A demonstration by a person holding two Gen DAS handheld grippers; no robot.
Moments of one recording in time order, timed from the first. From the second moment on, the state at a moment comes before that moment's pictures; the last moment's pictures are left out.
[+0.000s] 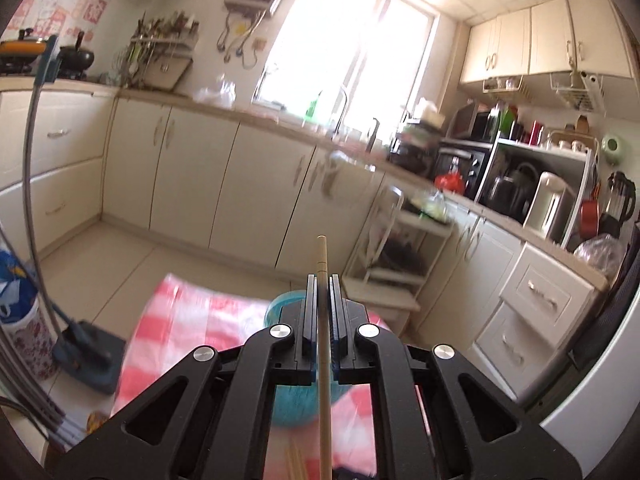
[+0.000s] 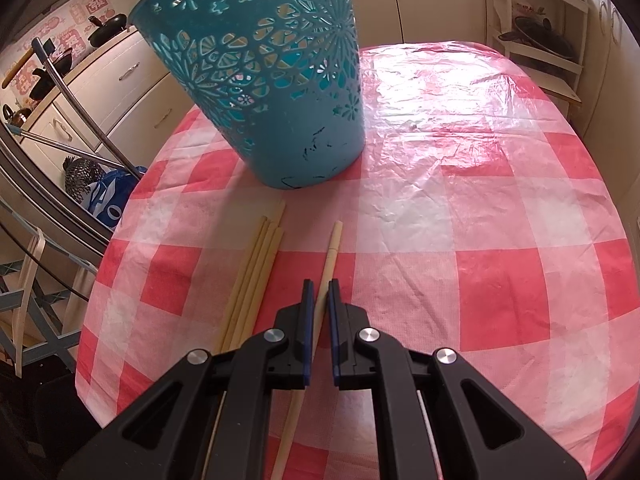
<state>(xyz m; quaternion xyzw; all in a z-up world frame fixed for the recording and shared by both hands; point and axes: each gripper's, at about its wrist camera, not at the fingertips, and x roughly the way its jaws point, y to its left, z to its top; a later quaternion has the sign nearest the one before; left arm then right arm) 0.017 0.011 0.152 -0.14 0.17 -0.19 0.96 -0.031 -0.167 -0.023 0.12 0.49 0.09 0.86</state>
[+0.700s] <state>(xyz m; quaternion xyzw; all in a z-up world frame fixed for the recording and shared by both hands) 0.136 -0.029 0.128 -0.18 0.13 -0.12 0.97 -0.029 -0.175 -0.024 0.13 0.50 0.10 0.85</state>
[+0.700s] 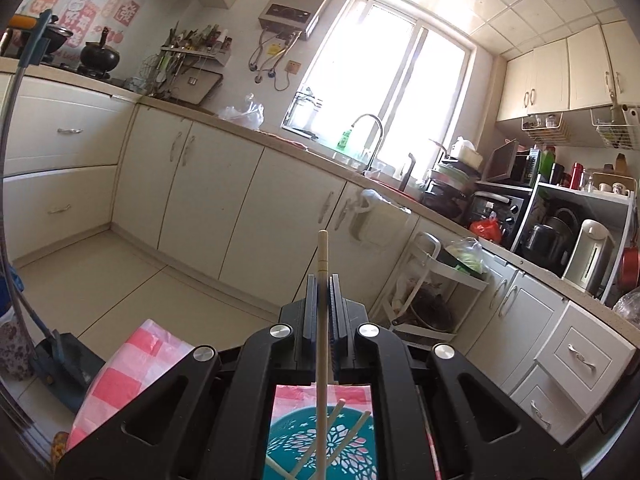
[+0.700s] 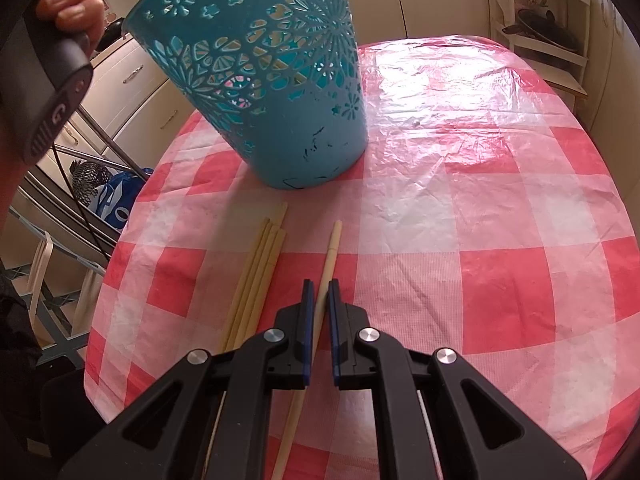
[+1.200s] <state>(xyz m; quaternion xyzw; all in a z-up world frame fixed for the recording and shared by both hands) 0.106 -0.024 0.093 -0.11 0.21 -0.14 0.96 -0.030 -0.174 -0.023 0.12 0.50 0.11 0.85</state>
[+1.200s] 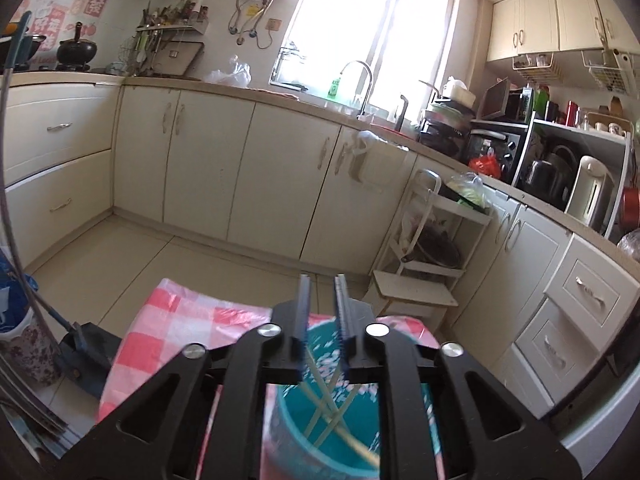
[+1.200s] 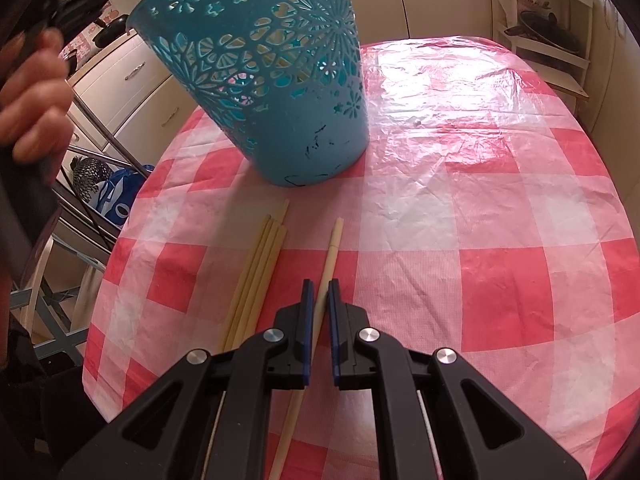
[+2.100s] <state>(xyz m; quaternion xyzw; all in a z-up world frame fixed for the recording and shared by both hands) 0.038 0.045 -0.032 -0.11 0.34 -0.05 0.93 -0.031 -0.218 -0.010 0.29 0.45 0.16 0.83</state>
